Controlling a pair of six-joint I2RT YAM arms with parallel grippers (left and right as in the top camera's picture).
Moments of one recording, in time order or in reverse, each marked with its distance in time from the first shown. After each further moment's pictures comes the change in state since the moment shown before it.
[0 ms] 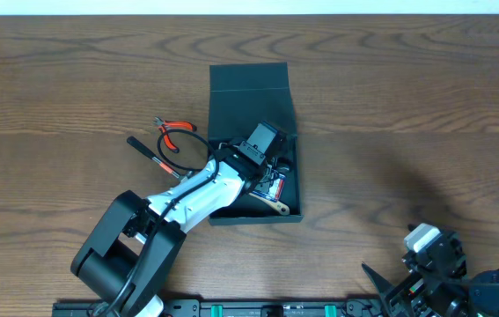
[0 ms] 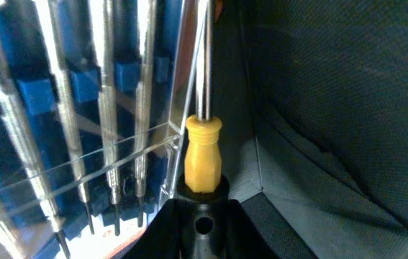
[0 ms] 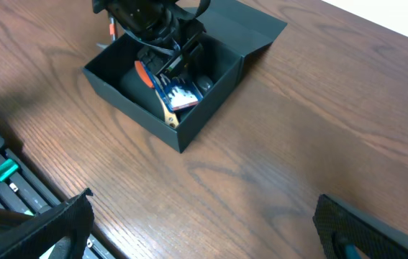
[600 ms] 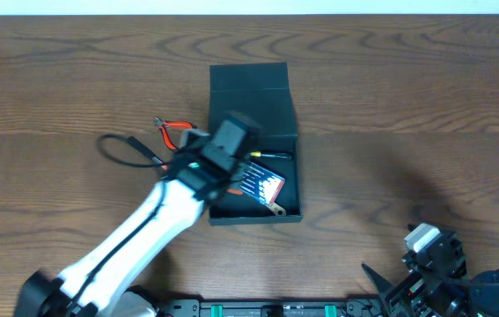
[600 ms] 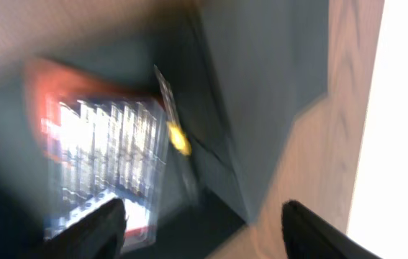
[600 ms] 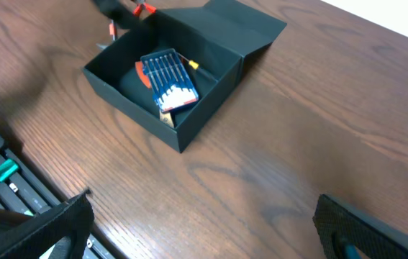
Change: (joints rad) left arm 0.076 -0.377 0.003 -0.306 -0.159 0.158; right arm 0.000 0.000 0.000 0.000 0.000 0.000
